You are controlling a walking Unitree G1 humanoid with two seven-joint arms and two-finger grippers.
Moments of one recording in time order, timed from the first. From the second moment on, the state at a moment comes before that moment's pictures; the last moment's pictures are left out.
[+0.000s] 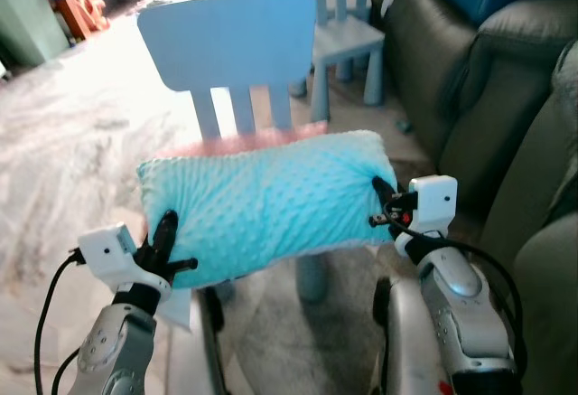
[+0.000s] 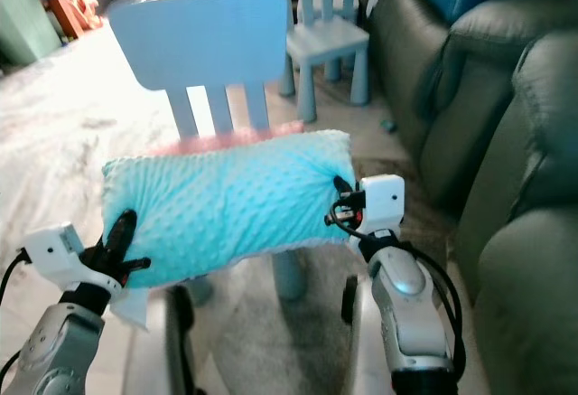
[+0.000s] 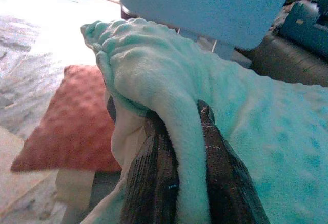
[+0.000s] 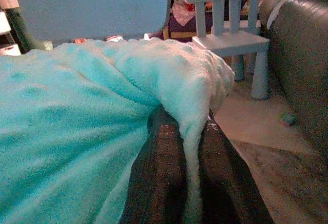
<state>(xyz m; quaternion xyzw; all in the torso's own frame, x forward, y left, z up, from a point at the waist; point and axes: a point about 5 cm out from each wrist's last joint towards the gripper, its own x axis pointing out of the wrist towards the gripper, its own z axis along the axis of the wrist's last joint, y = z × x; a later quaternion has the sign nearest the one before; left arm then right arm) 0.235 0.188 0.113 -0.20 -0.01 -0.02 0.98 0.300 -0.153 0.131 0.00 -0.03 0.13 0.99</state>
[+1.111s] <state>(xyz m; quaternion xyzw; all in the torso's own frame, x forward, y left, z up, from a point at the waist) 0.239 0.185 0.115 -0.20 -0.01 -0.02 0.98 0.300 -0.150 0.132 0.00 -0.03 0.13 0.99</state>
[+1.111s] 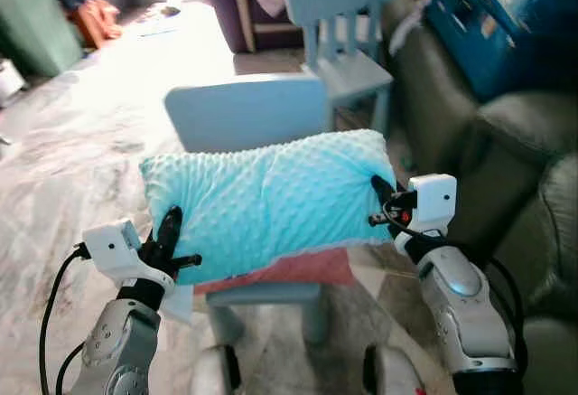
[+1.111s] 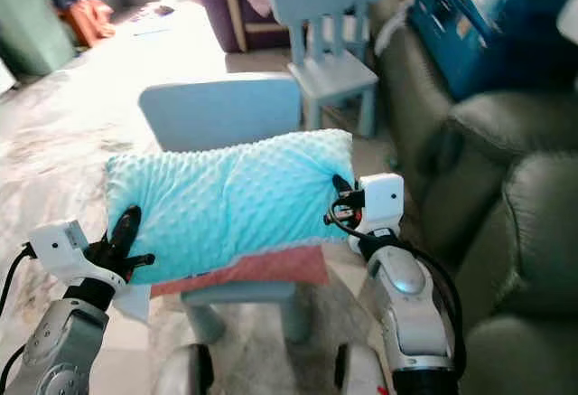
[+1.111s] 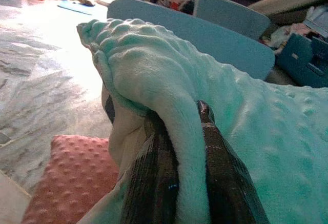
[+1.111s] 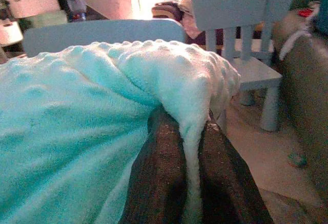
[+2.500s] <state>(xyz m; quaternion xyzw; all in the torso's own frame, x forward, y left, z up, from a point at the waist) 0.242 0.174 0.113 -0.20 0.00 -0.03 0.98 0.298 -0.163 0.131 0.00 -0.03 0.12 0.99</state>
